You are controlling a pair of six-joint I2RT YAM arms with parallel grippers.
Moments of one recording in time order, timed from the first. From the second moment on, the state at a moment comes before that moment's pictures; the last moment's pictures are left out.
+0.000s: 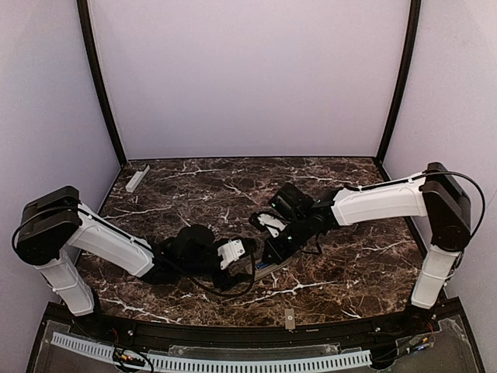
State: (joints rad) left arm -1.06 1.68 0.63 0.48 0.04 0.25; right arm 0.94 1.79 1.16 -0.45 -0.30 0.24
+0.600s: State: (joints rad) left arm -1.06 1.63 0.60 0.46 0.02 0.25; right arm 0.97 1.86 1.16 -0.41 -0.29 0.23
